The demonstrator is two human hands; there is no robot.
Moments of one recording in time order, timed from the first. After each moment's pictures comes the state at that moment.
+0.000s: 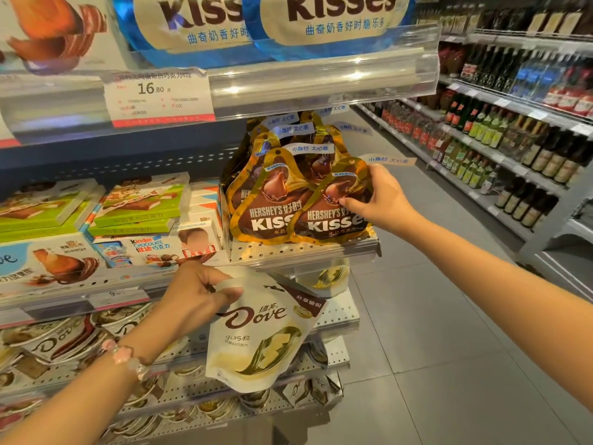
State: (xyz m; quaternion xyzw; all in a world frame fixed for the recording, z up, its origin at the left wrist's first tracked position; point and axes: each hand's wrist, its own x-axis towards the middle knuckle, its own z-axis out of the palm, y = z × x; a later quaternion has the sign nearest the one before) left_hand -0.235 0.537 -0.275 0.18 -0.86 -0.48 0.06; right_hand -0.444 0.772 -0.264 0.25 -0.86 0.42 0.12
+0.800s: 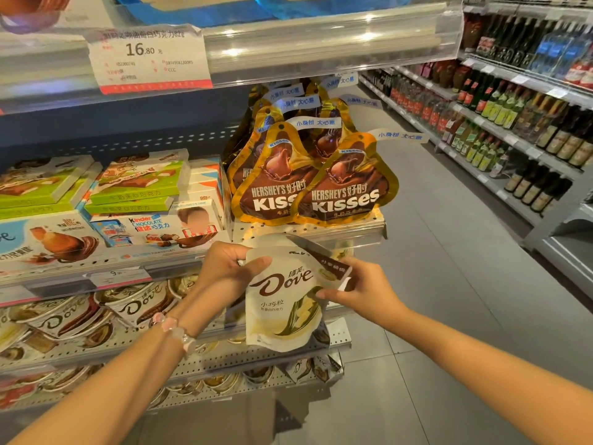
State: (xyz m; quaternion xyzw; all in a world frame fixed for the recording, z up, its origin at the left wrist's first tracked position) left_hand -0.261 0.556 -0.305 0.13 -0.83 -0.53 0.09; right_hand -0.341 0.773 -0.373 0.29 -0.79 0.54 -0.10
